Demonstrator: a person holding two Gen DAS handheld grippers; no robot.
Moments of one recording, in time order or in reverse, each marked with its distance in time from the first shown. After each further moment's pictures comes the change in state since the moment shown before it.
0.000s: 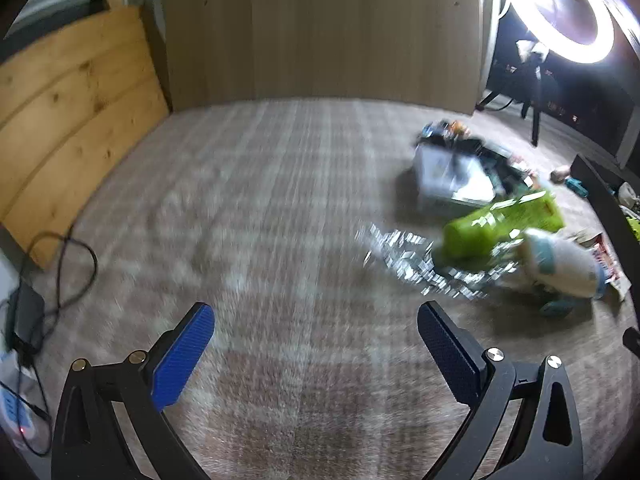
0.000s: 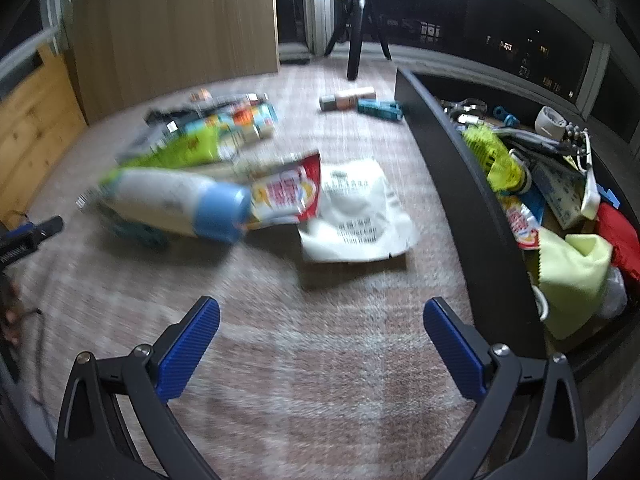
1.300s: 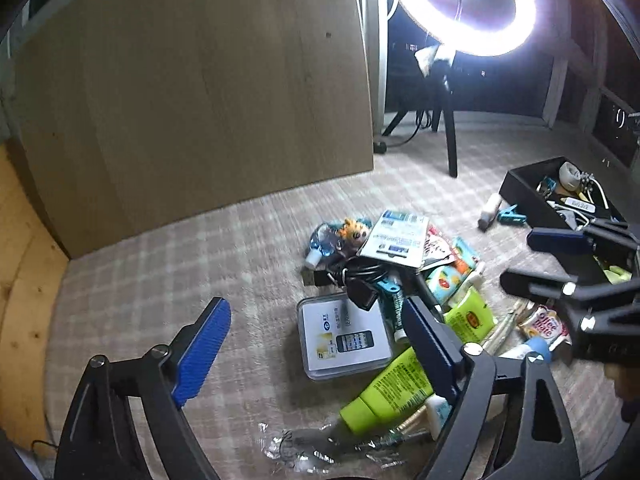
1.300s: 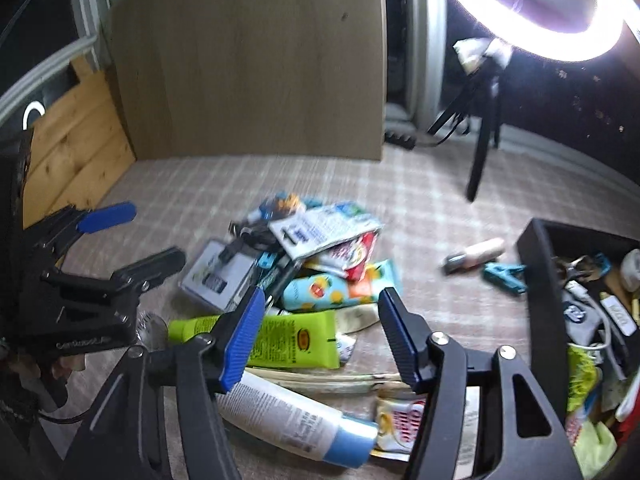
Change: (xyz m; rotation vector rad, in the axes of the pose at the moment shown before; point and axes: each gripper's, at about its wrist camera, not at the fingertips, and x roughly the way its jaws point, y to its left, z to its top) left arm 0.033 -0.086 0.118 0.298 -0.048 -0.223; right arm 0.054 0.087 0.148 -0.153 -0.005 0.183
